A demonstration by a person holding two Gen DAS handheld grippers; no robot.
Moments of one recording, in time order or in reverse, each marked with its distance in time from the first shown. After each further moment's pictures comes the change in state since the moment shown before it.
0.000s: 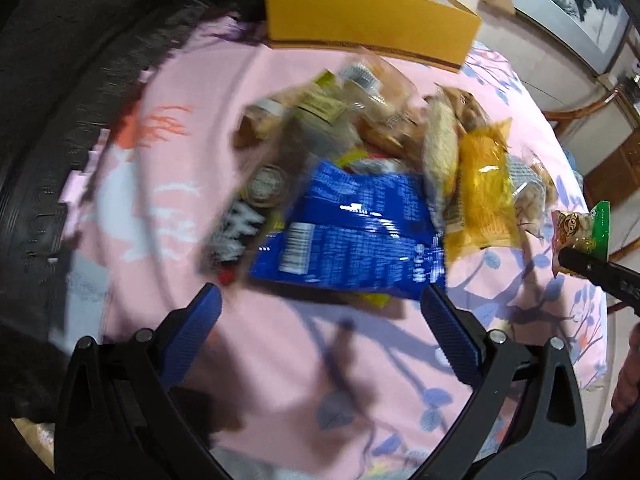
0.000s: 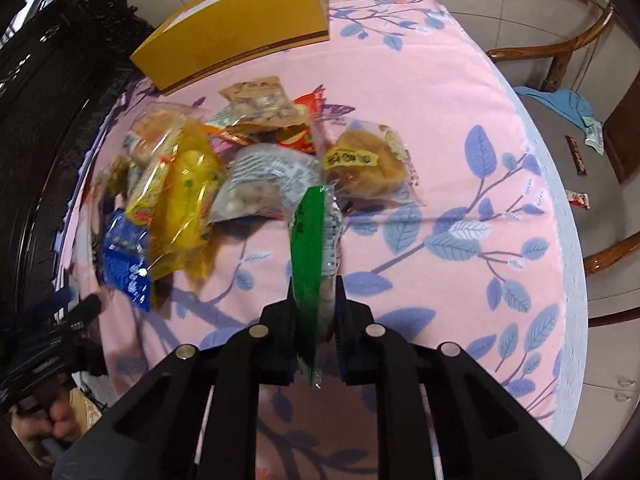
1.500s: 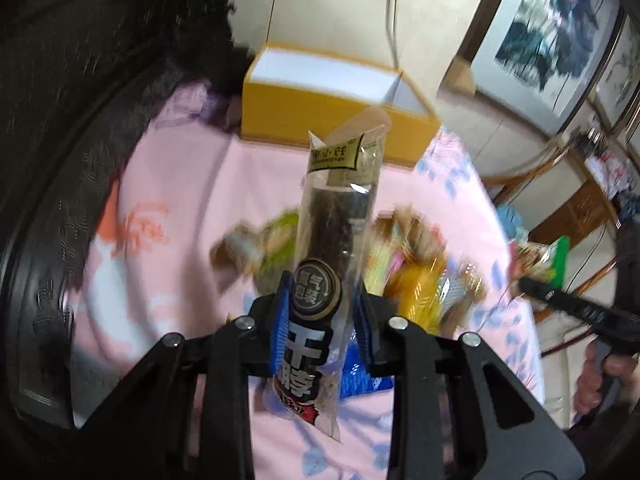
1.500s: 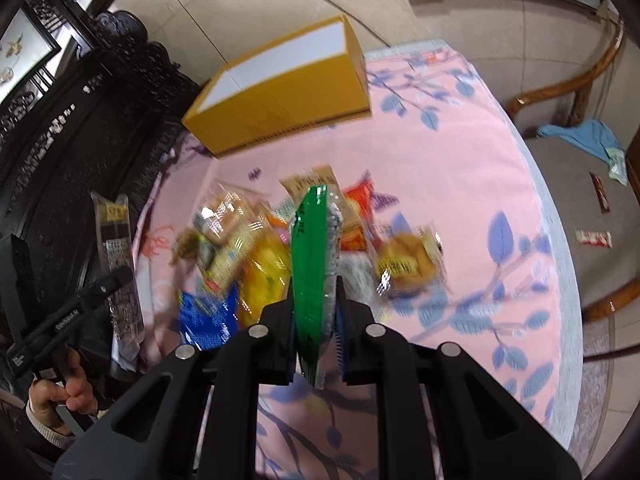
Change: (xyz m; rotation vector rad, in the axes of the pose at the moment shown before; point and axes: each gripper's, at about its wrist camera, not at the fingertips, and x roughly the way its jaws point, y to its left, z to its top) left arm -0.072 0.024 0.094 -0.035 -0.213 -0.197; right arm -0.054 0.018 0.073 -0.009 -0.157 0.172
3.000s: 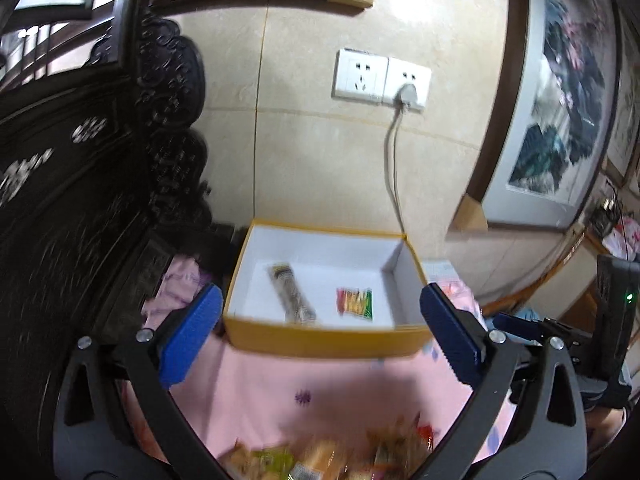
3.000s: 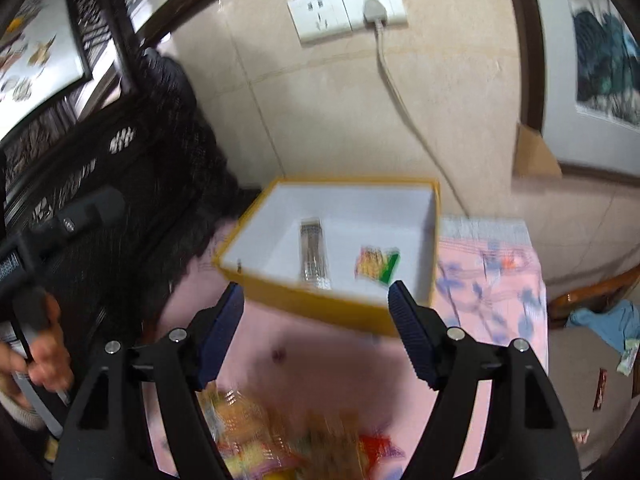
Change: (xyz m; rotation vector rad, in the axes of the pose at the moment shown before) left arm 0.002 -0.047 0.180 0.073 -0.320 0.096; right arm 0.027 0.050 0.177 -0.308 -0.165 0.058
